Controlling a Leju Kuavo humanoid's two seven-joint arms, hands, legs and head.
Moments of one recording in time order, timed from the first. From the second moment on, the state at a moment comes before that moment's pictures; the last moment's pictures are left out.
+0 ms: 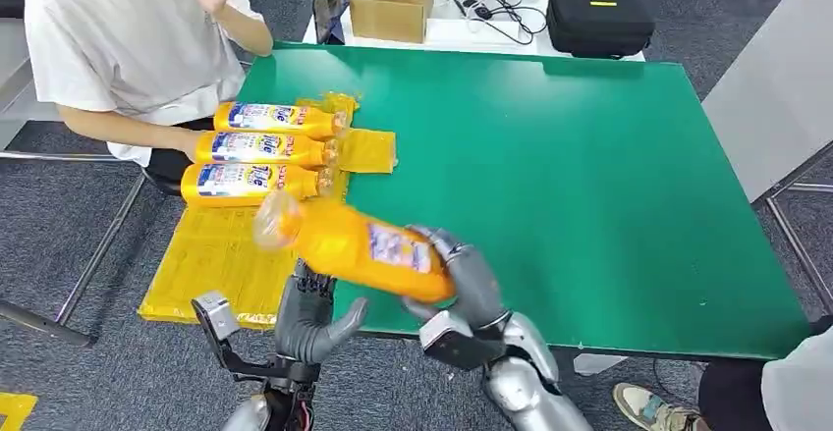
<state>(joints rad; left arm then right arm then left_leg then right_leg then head) 0.10 -0.15 -0.42 -1.60 0.50 -0.04 -0.43 -0.20 0.10 0.59 -1.25 0.47 -0.21 -0.47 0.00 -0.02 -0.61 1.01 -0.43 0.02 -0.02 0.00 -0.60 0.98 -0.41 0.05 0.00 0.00</state>
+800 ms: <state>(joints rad) 0.07 -0.15 -0.42 -1.64 0.47 -0.06 -0.38 -0.27 0.16 0.71 -0.98 0.46 -0.20 -0.46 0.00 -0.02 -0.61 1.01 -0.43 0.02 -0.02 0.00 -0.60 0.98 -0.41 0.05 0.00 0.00</state>
